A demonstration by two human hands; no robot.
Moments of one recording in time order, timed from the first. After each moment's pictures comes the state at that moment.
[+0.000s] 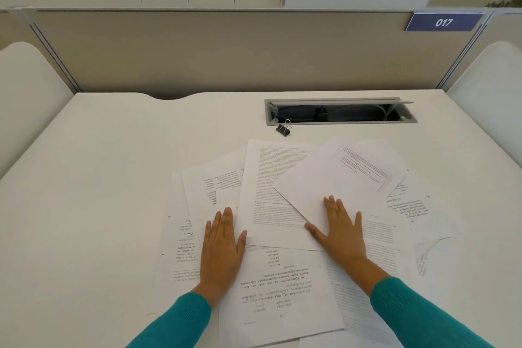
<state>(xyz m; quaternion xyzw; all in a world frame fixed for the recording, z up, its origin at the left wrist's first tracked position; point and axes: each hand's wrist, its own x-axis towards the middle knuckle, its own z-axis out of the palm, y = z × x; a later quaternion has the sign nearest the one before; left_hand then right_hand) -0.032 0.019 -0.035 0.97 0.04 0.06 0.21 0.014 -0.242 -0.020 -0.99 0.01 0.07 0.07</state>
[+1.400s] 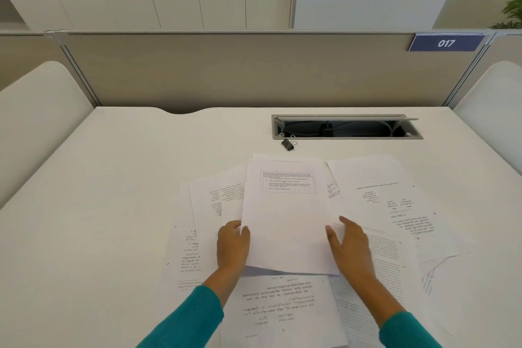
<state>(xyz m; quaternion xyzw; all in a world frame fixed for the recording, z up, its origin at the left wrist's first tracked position) -0.006 -0.010 0.031 0.81 0.29 -0.03 0.51 -0.003 -0.235 0.017 -0.94 0.13 0.02 0.32</state>
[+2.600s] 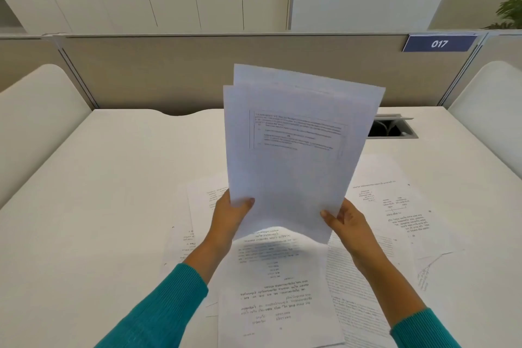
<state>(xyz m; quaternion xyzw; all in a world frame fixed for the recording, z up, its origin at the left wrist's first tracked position) 0.008 0.001 0.088 0.70 0.13 -0.02 0.70 -0.001 -0.228 0.082 -0.76 0.04 0.05 0.64</state>
